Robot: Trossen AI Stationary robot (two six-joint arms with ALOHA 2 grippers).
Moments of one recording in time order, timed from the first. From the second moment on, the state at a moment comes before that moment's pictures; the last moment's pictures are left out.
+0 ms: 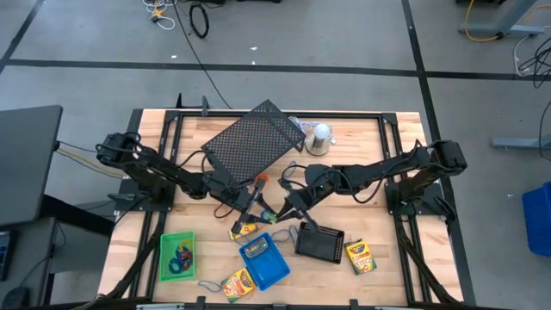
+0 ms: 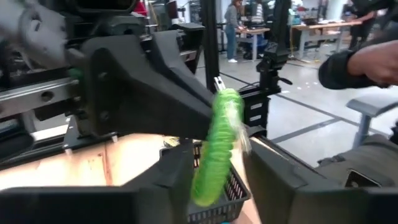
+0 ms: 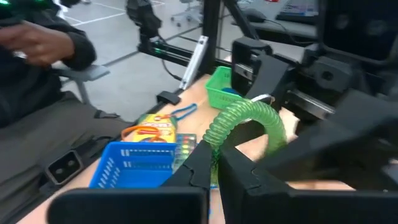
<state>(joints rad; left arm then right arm) -0.18 1.57 0.61 0.94 0.25 0.14 0.12 1.60 1.01 0.25 -0.43 -0.19</state>
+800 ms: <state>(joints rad) -0.31 1.31 0.60 0.41 0.10 0.19 0.19 1.60 1.01 0.15 -0.37 -0.21</state>
